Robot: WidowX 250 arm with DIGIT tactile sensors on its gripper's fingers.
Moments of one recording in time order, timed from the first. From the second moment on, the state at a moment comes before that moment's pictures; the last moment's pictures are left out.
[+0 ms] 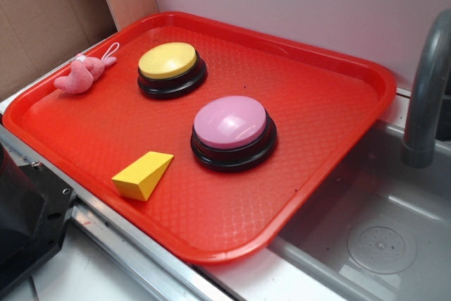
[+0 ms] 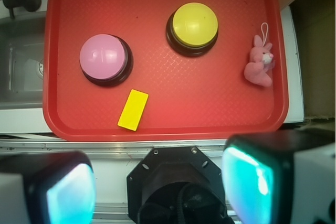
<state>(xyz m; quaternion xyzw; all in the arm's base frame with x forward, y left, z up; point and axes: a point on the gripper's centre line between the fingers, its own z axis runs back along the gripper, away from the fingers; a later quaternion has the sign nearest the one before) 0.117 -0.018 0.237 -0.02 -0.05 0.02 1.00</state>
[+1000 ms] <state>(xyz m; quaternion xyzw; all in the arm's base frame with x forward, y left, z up) 0.125 -0.049 0.144 -0.05 -0.05 0.06 1.00</state>
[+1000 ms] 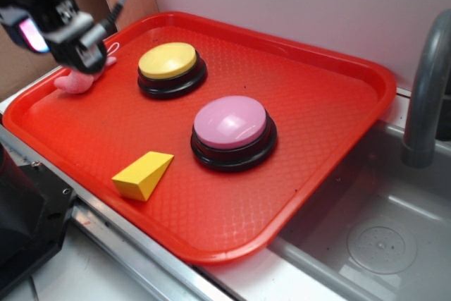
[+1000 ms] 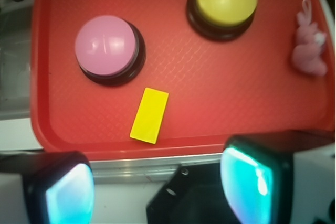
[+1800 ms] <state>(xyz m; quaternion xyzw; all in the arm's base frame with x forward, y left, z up) 0.135 -0.065 0.030 -0.11 -0.03 0.17 0.98</state>
